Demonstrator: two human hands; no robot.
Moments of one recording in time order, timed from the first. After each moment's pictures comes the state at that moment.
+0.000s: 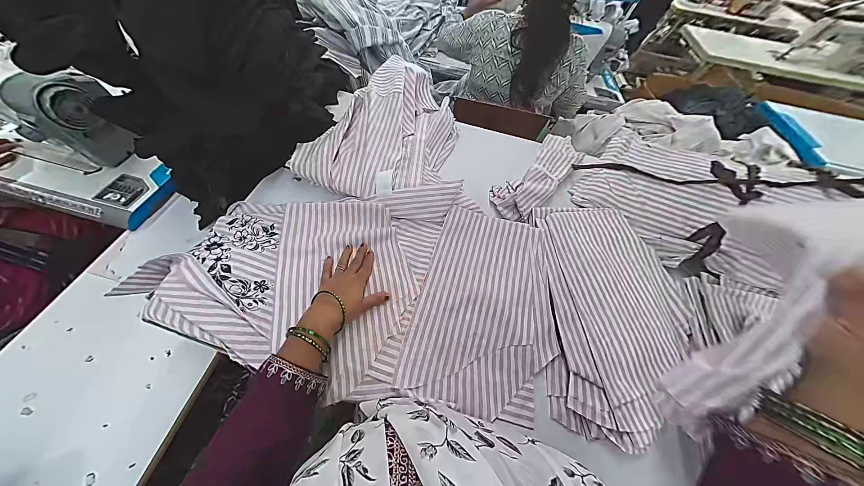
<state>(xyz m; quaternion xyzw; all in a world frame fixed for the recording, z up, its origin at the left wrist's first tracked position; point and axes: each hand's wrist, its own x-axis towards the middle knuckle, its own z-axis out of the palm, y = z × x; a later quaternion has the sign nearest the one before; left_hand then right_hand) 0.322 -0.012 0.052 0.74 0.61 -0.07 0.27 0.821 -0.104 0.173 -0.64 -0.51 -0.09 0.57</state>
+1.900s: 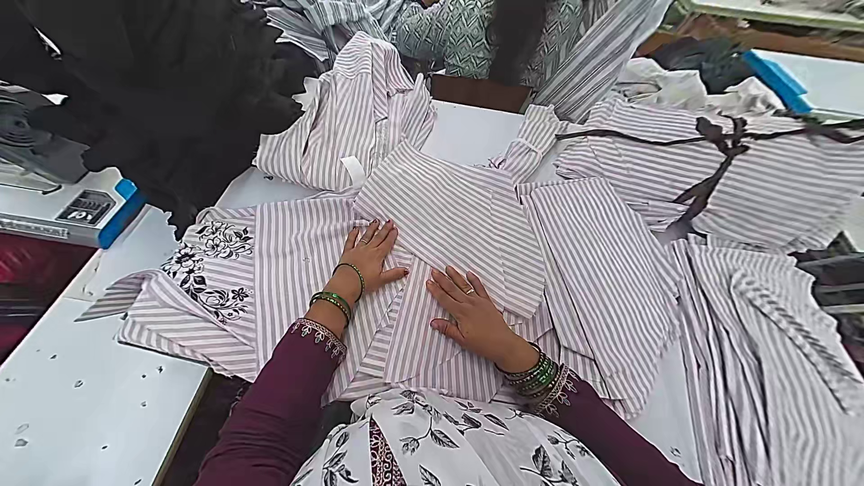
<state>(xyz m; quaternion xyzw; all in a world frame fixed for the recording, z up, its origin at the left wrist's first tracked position) 0.370 0.036 0.033 0.82 0.52 -0.08 0.23 0.608 -0.083 0.008 -0.48 -0.85 0.14 0.15</state>
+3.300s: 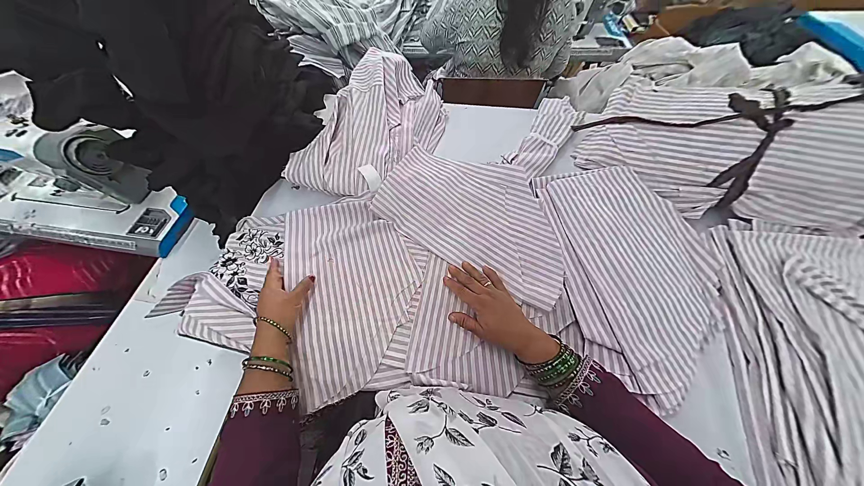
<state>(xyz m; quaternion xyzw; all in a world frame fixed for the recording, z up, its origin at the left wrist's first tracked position) 0.236 -0.041 0.039 0.45 0.76 0.35 0.30 0.609 -0.081 0.010 -0.48 -0.84 0.17 0.16</state>
